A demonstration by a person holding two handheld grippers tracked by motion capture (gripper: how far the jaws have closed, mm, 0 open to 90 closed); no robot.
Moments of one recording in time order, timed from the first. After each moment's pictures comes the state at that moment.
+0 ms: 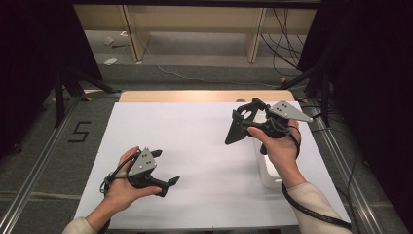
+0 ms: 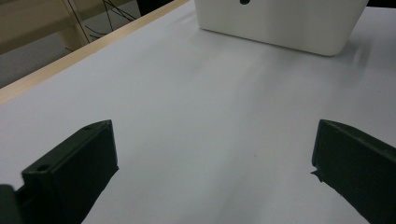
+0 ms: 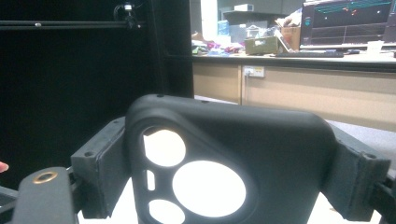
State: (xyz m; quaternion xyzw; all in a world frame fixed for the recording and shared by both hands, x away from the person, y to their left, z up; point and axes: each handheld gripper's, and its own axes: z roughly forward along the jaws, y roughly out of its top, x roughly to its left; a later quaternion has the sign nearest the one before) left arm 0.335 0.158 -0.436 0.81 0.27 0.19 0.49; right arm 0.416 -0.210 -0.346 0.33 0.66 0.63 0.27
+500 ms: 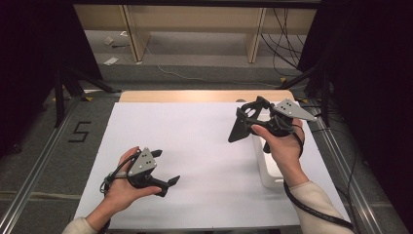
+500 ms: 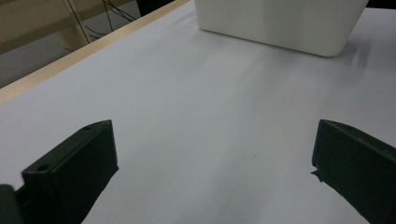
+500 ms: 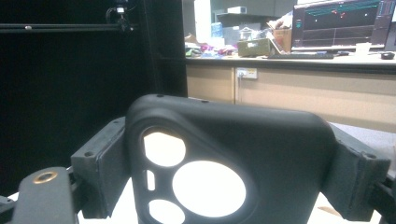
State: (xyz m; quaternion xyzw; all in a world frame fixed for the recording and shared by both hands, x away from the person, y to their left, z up) left arm 0.335 0.158 -0.436 0.81 0.27 0.19 0.49; right arm 0.419 -0.218 -0.344 0.34 0.65 0.62 0.27
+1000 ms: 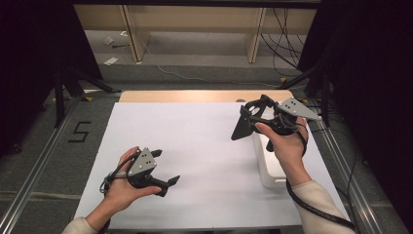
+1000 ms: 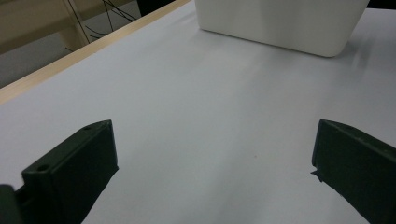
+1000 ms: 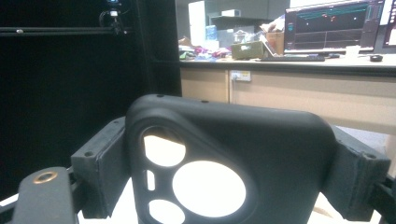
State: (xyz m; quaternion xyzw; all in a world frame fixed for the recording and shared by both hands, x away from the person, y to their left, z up) left arm 0.335 0.158 -0.436 0.81 0.27 0.19 0.49; right arm 0.420 -0.227 -0.341 0.34 0.64 0.62 0.28
